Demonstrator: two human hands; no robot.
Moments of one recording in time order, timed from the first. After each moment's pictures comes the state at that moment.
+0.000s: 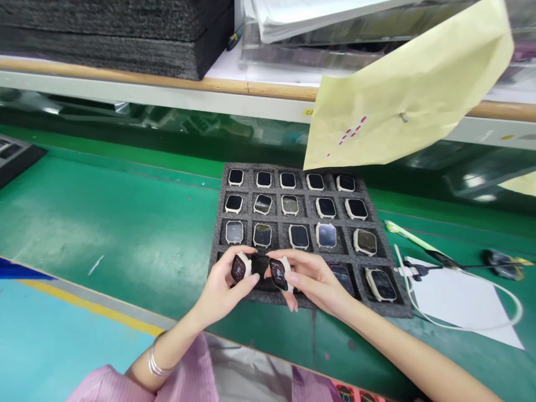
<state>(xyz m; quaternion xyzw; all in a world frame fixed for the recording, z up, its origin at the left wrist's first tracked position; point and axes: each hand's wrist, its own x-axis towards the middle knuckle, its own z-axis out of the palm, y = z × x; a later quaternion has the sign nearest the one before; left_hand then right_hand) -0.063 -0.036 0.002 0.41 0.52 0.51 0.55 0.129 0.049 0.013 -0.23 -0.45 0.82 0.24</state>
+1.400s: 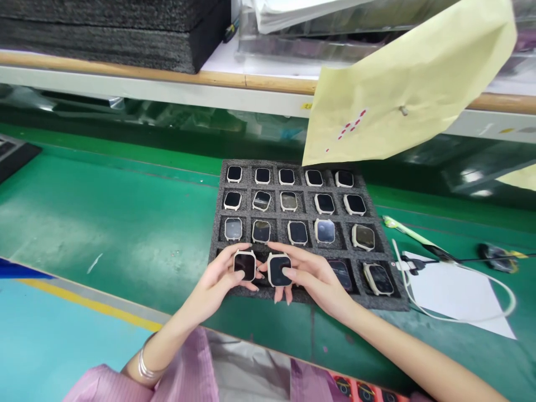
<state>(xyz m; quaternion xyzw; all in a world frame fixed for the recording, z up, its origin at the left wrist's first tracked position) -0.072 -0.043 0.007 0.30 0.43 0.53 0.67 0.132 0.041 0.012 -0.27 -0.48 0.80 0.24</state>
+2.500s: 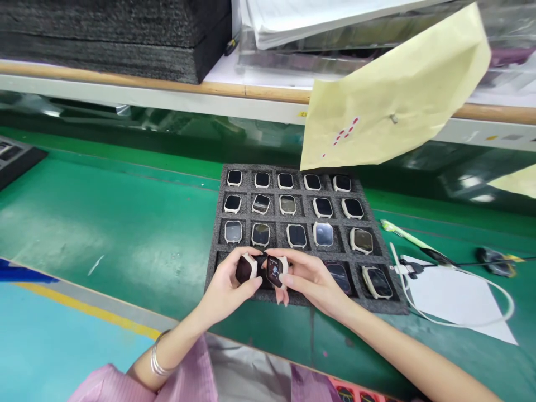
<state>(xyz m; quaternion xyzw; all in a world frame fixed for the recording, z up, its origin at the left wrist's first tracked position) -0.055 -0.033 0.006 0.42 0.49 0.51 0.57 0.132 0.043 0.008 -0.21 -0.47 0.82 0.26</state>
